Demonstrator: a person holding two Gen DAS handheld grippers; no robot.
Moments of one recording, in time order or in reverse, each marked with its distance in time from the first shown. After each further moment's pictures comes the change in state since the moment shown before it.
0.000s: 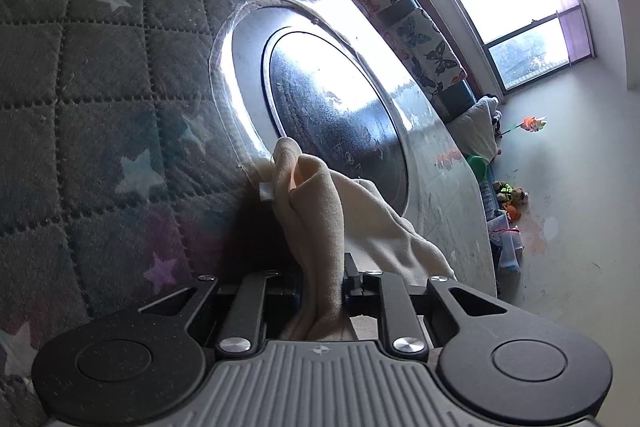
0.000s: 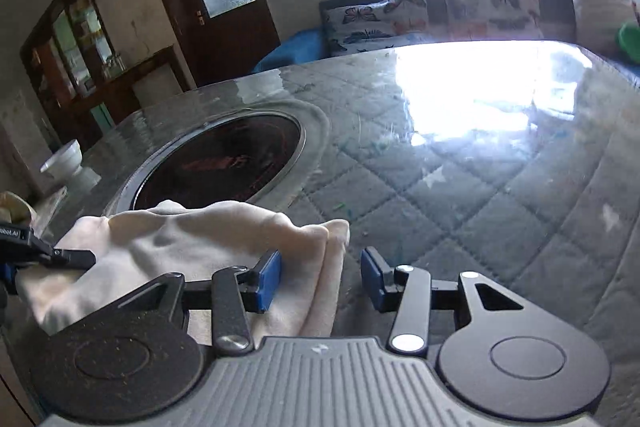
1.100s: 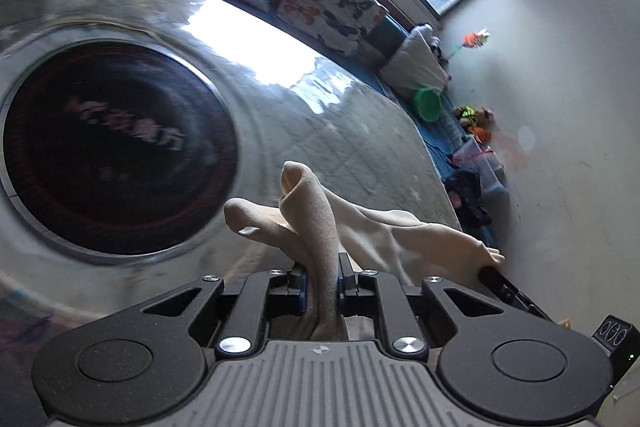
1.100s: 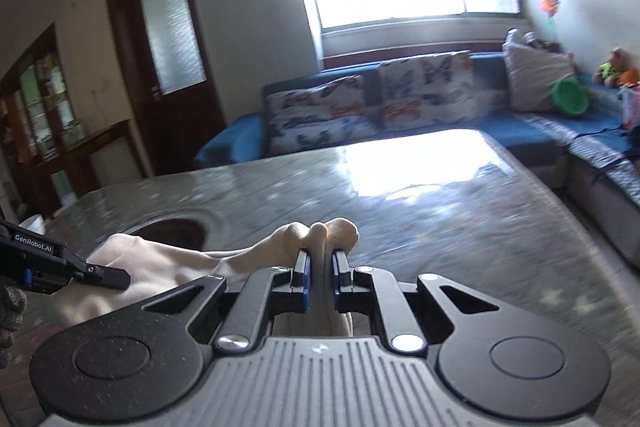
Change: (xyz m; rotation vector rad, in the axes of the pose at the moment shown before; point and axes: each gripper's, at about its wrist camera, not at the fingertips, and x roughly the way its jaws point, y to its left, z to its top) left arm 0.104 -0.171 -0.008 0.342 0.100 -0.066; right arm -0.134 -0.082 0.031 0.033 -0.246 -0.194
